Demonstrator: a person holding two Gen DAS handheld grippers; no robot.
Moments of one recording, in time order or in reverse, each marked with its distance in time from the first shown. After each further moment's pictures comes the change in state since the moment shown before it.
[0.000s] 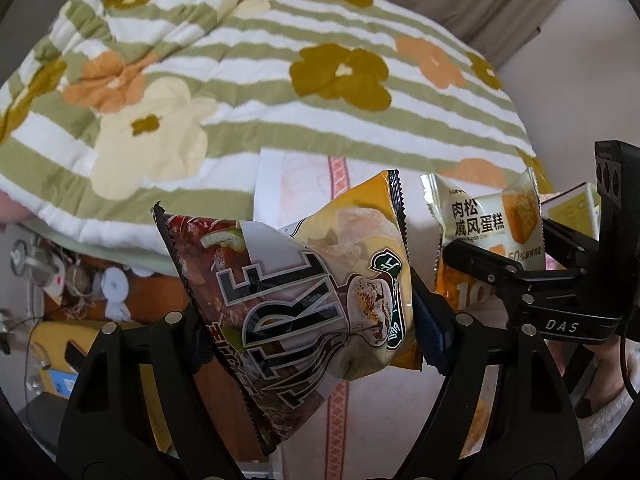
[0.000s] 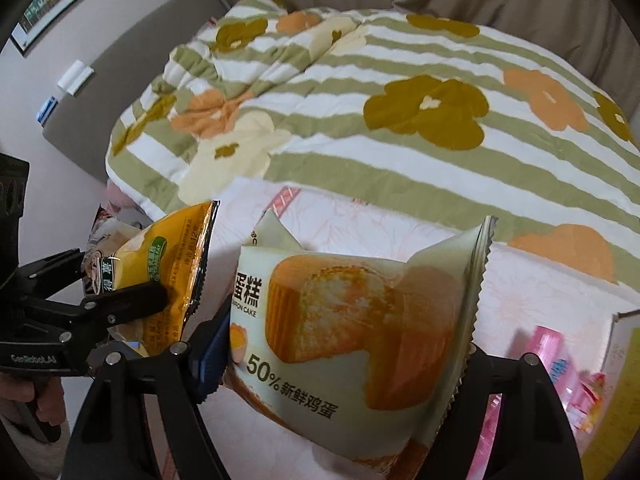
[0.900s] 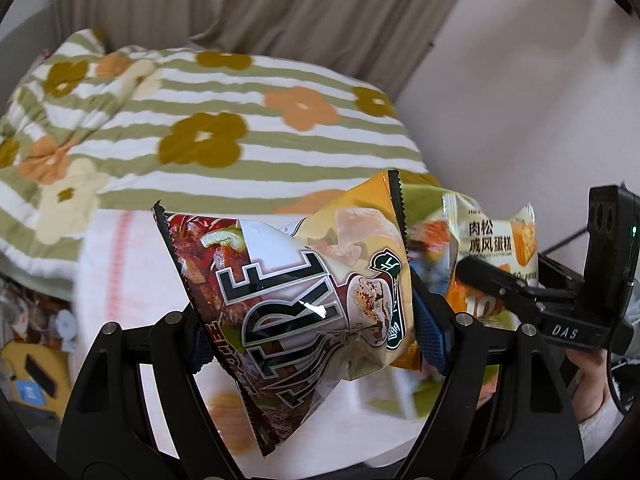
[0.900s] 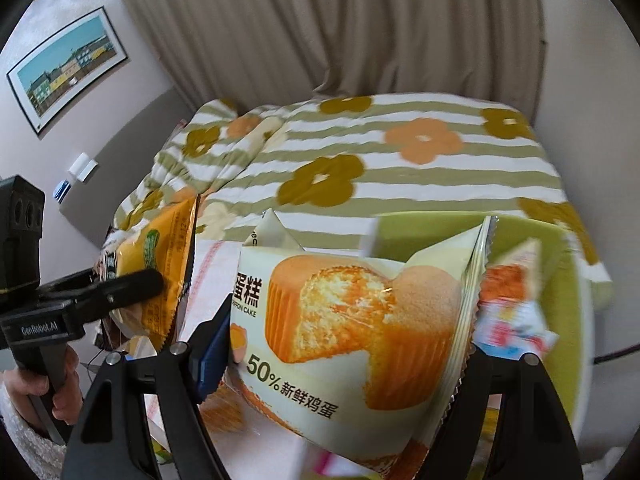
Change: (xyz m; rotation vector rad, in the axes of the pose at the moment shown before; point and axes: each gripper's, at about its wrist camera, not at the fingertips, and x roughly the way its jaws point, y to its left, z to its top) left arm -0.110 -0.286 -0.059 0.138 -0.190 -0.171; right arm -0.268 -0.150 -0.126 0.142 -0.297 -0.073
